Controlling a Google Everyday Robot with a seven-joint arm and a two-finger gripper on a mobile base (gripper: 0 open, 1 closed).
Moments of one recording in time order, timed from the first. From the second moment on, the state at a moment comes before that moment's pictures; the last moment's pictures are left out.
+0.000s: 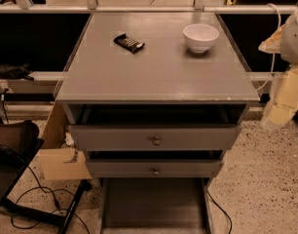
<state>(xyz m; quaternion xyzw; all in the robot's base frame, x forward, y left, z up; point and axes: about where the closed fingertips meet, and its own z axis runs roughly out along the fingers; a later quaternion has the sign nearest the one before) 0.439 -0.216 0.977 -0.60 0.78 -0.04 0.16</state>
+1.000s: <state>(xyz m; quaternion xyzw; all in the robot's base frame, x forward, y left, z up) 0.410 -0.231 0.878 -0.54 0.82 -0.05 0.17</state>
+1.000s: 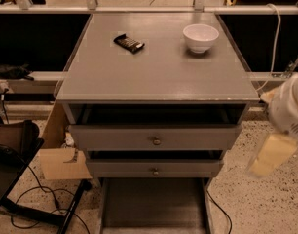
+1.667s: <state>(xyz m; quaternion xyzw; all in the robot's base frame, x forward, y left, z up) 0.364 -0.249 0.708 -0.52 0.84 -0.04 0.12</state>
